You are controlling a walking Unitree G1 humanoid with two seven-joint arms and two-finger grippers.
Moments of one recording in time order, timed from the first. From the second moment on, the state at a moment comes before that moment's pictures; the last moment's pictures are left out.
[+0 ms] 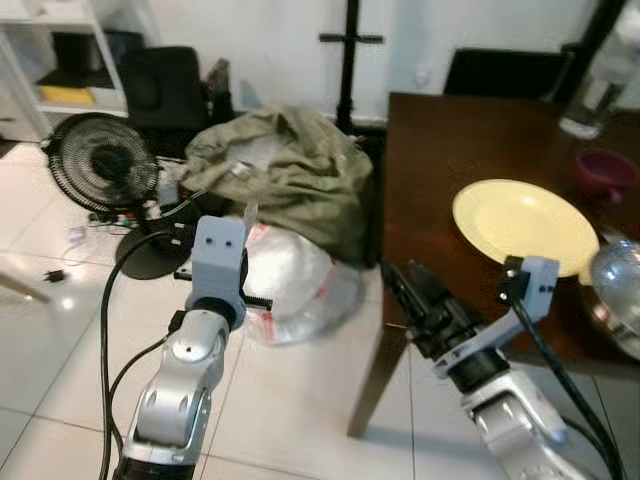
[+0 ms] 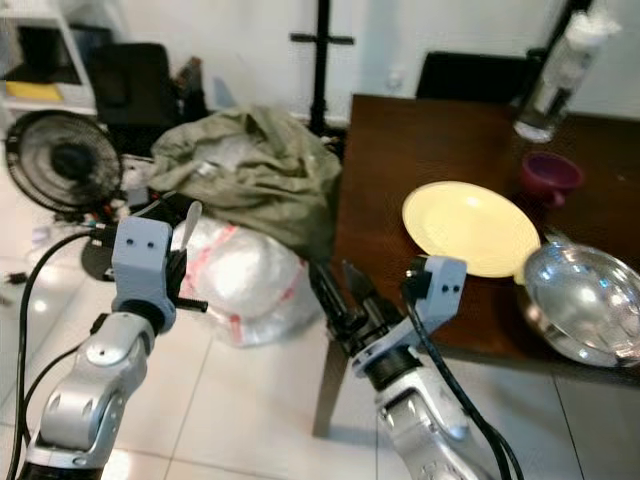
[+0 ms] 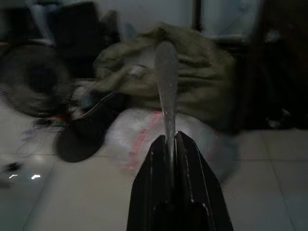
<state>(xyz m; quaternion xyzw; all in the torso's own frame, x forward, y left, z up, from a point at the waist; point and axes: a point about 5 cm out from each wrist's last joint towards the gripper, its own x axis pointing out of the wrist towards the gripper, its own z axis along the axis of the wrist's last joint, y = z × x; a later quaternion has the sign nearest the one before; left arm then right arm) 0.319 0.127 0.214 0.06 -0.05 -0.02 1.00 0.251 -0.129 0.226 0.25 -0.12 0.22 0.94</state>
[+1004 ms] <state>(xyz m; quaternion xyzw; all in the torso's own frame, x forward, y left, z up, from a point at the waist) 0.334 0.148 0.200 0.06 0.00 0.07 1.00 0.256 -0.133 0.221 0.26 -0.10 0.18 0.94</state>
